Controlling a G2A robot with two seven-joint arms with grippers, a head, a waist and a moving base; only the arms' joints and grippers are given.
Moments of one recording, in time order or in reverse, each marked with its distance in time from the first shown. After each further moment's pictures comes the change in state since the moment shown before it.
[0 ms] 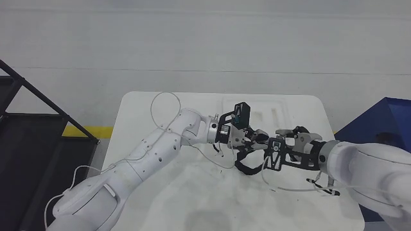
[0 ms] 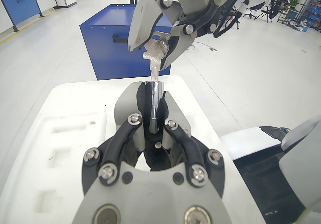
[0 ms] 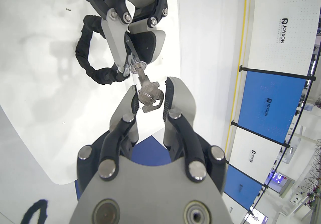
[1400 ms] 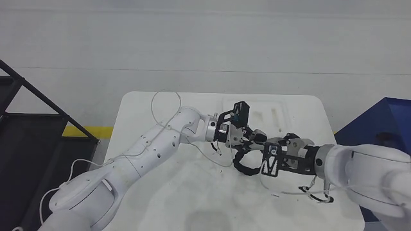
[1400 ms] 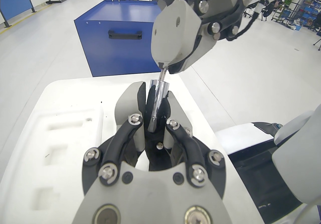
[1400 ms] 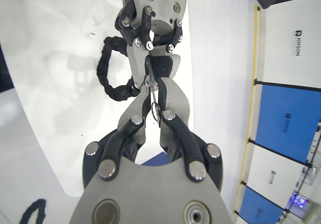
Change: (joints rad) left arm -0.054 0.018 0.069 0.028 -0.039 0.000 0.025; right arm -0.002 -0.006 -0.002 0.000 0.192 0.037 -0.001
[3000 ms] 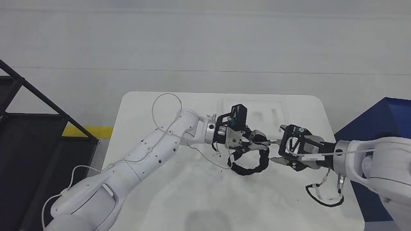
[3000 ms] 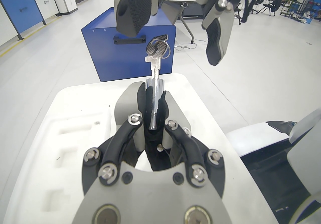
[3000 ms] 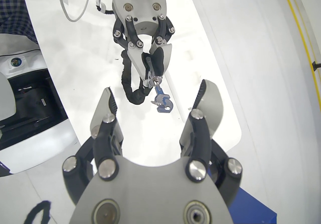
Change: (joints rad) left arm 0.054 -0.008 -0.062 -0.013 0.182 0.000 0.124; right arm -0.123 0.011 0.186 0.099 0.267 0.050 -0.057
